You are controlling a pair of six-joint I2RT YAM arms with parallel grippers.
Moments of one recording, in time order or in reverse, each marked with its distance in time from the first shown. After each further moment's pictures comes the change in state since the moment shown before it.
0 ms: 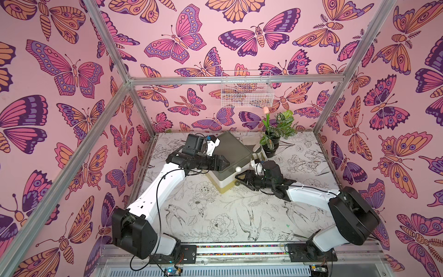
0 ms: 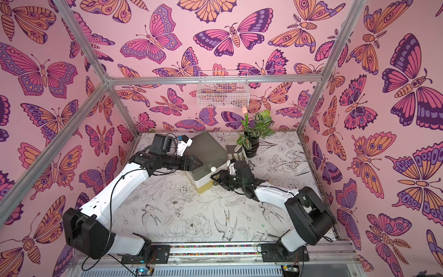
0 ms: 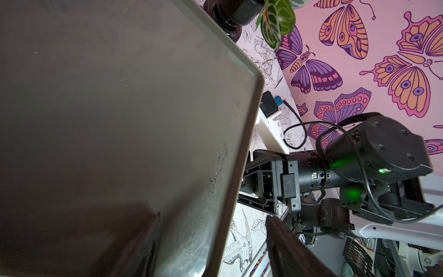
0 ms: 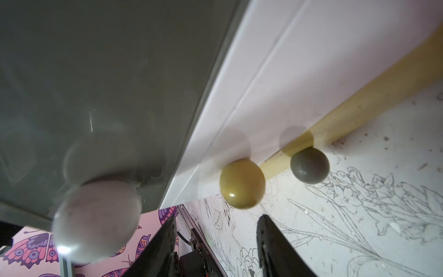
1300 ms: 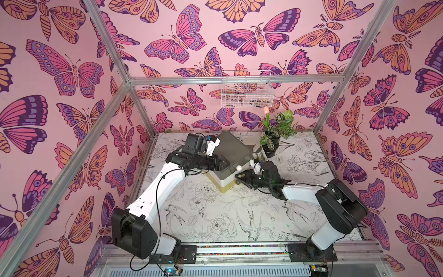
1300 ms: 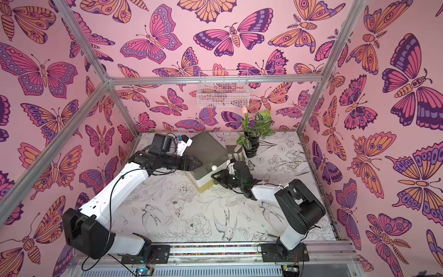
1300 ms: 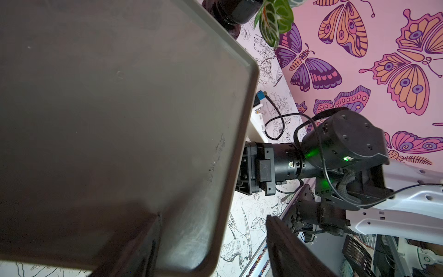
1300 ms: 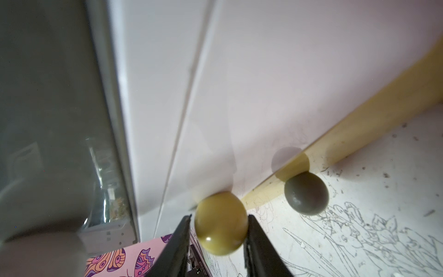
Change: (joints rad) left arm 0.000 0.001 0.011 -0.019 0.003 0.005; right arm -0.019 0.103 -0.016 0.161 0.016 0.026
